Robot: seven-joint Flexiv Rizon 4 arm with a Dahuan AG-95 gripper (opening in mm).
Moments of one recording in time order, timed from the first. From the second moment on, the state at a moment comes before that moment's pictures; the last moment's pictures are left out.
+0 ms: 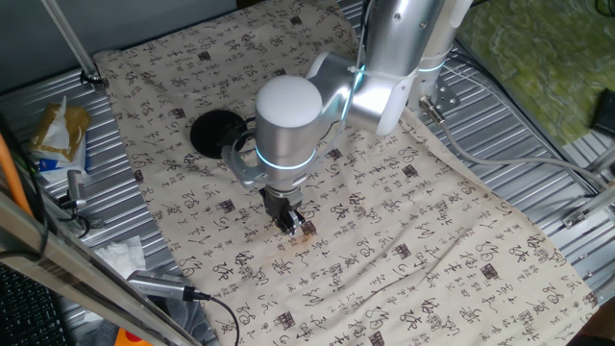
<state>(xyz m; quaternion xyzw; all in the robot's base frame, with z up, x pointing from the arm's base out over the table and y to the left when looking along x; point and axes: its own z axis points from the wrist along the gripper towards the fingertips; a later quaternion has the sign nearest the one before) 0.502 0.212 0.053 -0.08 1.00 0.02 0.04</state>
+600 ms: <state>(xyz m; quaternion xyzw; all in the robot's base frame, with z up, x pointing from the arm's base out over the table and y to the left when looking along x) 0.503 0.211 0.053 -0.09 0.99 0.01 0.04</state>
